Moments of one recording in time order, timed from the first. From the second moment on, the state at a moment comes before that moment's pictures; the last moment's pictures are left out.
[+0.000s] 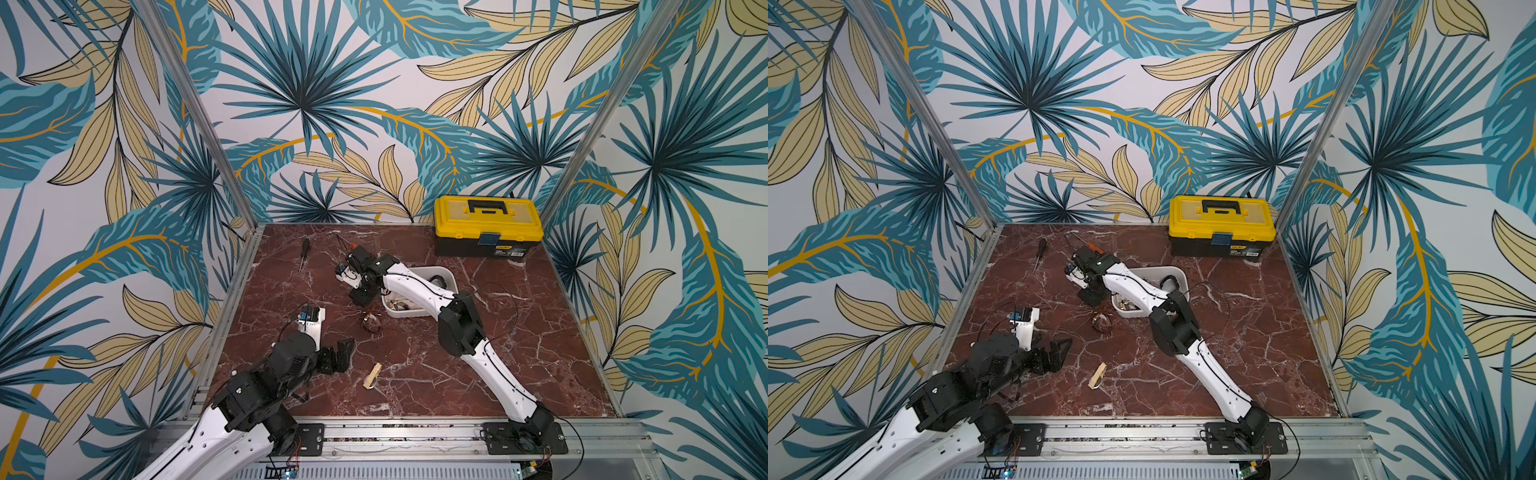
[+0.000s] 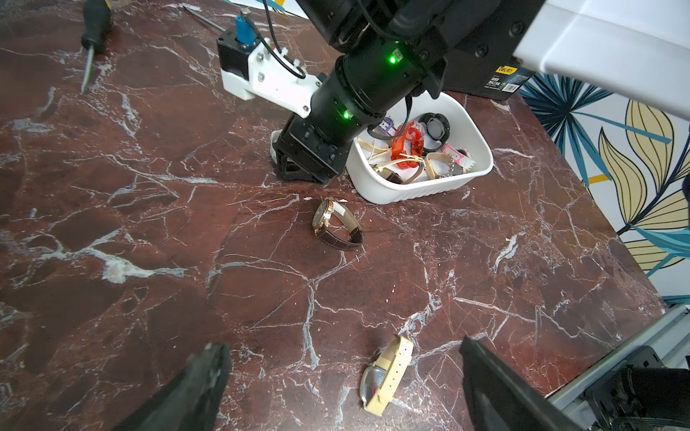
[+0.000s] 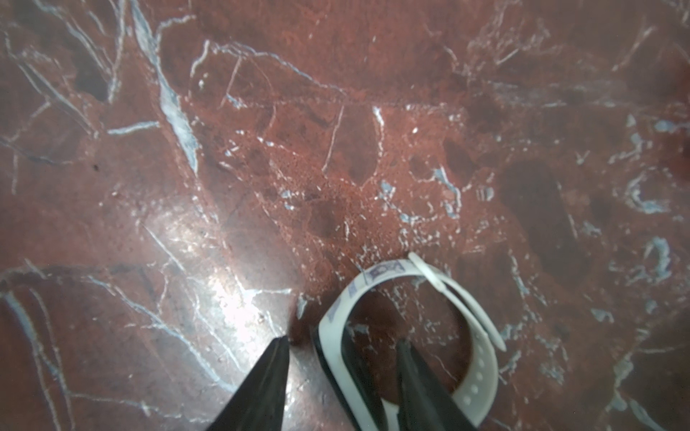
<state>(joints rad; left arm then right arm) -0.75 0.50 0.60 -0.70 -0.20 -0.56 0.77 2.64 2.47 -1.00 -0.06 -0.21</state>
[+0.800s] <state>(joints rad) -0.75 0.50 0.60 -0.69 -0.20 -0.55 0.77 2.62 2.44 -0.96 -0.13 -0.10</state>
